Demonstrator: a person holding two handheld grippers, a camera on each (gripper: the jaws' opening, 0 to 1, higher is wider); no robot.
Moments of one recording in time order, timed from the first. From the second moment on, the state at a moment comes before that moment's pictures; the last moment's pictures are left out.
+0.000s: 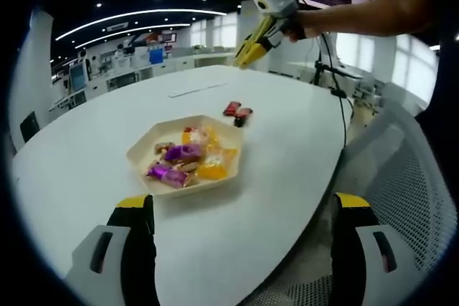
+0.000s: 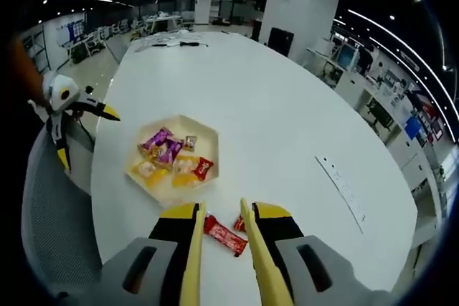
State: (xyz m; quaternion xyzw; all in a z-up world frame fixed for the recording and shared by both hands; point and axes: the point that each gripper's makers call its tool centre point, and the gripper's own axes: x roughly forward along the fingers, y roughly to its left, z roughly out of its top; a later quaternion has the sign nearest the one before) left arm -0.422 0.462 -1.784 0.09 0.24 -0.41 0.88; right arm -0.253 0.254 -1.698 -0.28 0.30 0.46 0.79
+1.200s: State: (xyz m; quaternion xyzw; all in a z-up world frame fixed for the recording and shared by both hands) left arm -0.419 0.466 -1.788 0.12 0.23 -0.40 0.88; right arm -0.242 0.226 -1.737 -0.26 0.24 0.56 0.75
